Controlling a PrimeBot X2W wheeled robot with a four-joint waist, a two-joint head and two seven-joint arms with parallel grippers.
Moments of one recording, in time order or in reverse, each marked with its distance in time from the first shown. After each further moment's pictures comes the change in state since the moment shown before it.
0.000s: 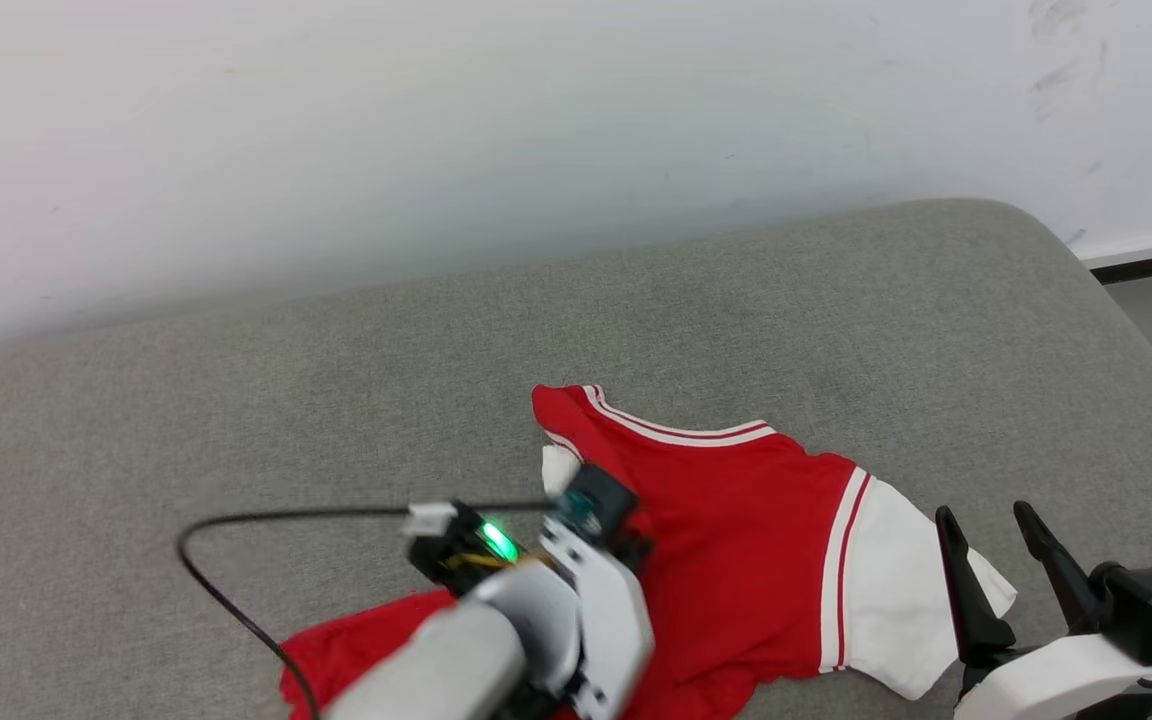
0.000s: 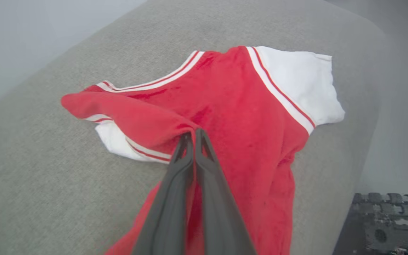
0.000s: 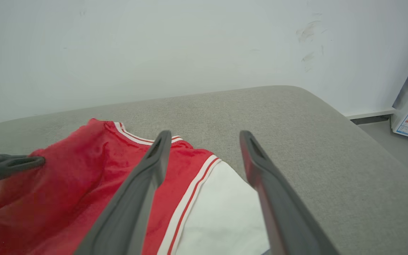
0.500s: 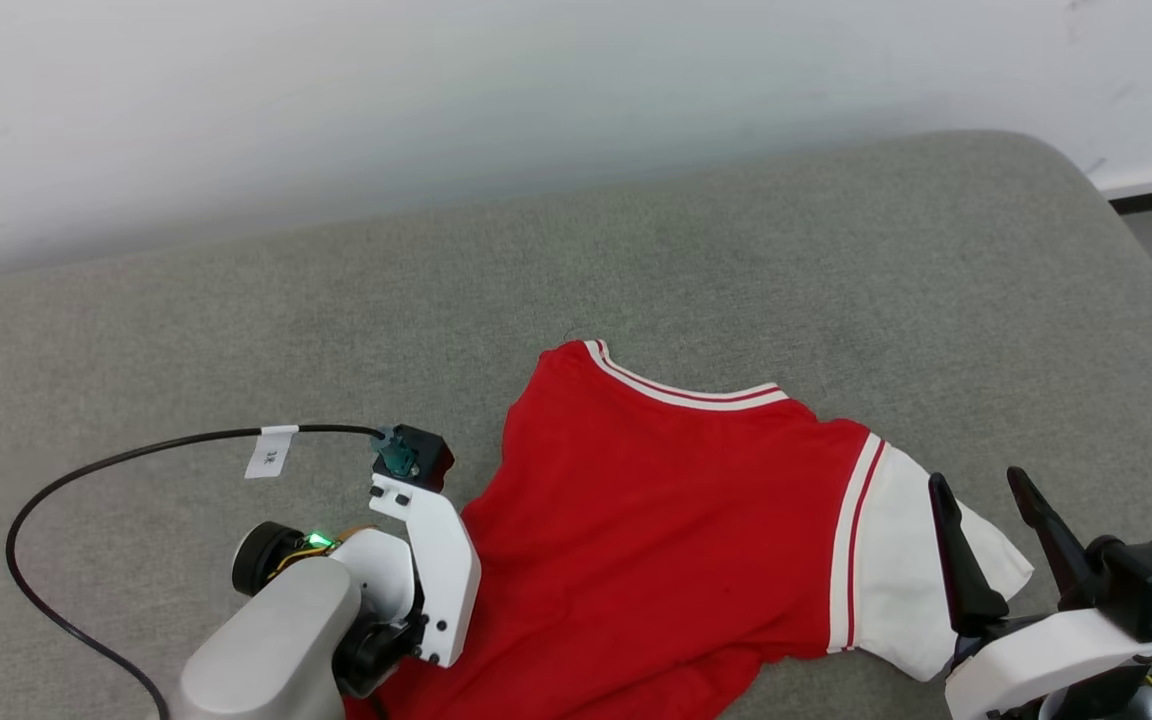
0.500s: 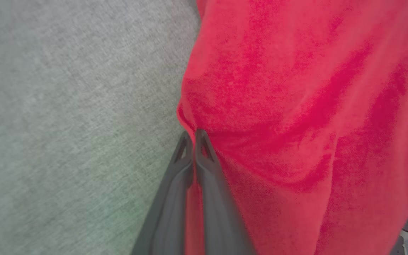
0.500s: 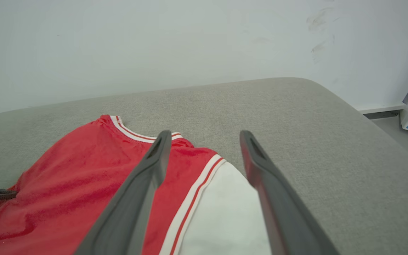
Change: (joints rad) left arm 0.004 0.113 0.128 0.165 -0.162 0.010 0.258; right arm -0.054 -0.004 0.014 0.026 0.007 0.000 -0.045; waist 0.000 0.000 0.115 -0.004
